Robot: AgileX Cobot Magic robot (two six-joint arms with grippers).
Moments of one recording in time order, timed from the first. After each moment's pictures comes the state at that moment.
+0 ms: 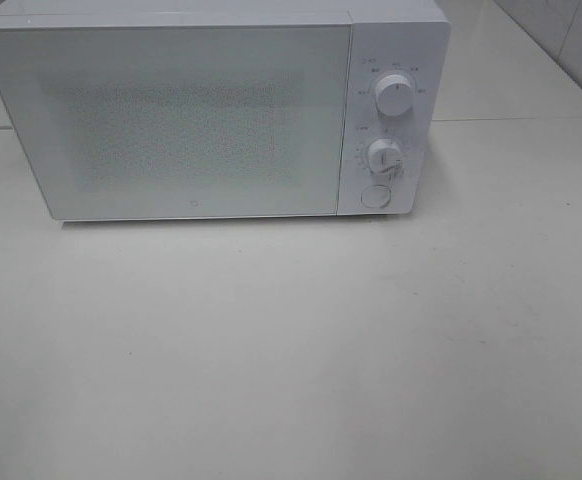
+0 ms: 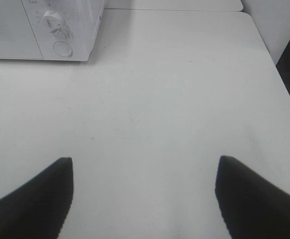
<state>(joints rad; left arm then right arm) 0.05 0.00 -0.50 -0.06 1.04 0.06 0.09 0.00 -0.51 -0.07 1.04 0.06</state>
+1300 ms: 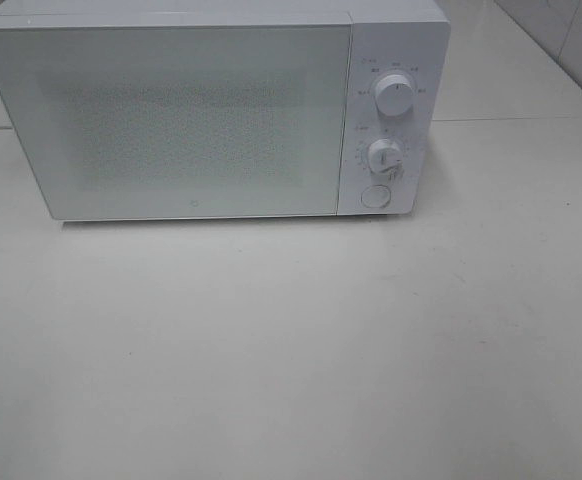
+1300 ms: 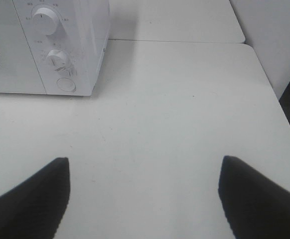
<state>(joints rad) 0.05 0.00 -0.50 -0.06 1.04 0.05 0.09 0.22 -0.53 -0.07 0.78 0.06</state>
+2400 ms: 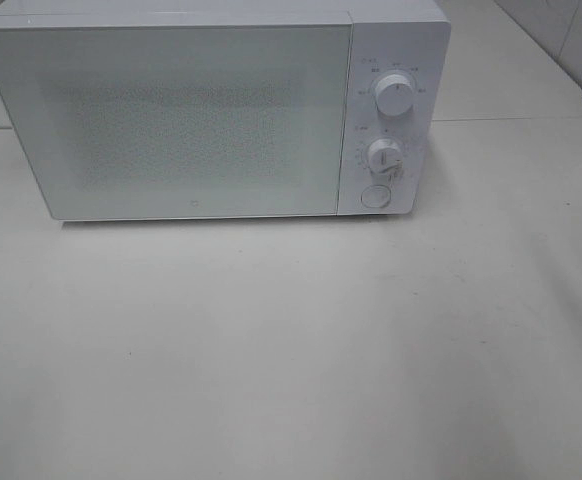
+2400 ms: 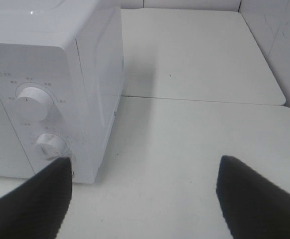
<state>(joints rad) 0.05 0.00 -0.50 -0.06 1.04 0.05 0.09 0.94 -0.51 -0.07 -0.08 0.06</state>
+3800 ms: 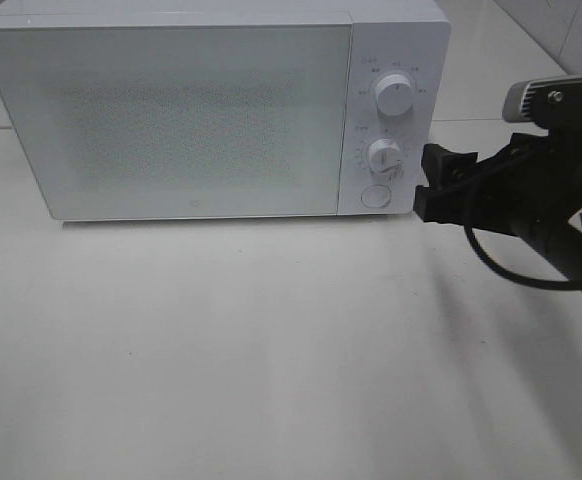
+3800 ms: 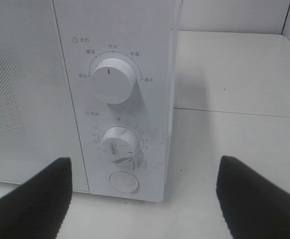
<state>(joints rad) 0.05 0.00 -0.50 -0.06 1.04 0.05 0.60 1.48 -0.34 0.56 -0.99 -0.28</state>
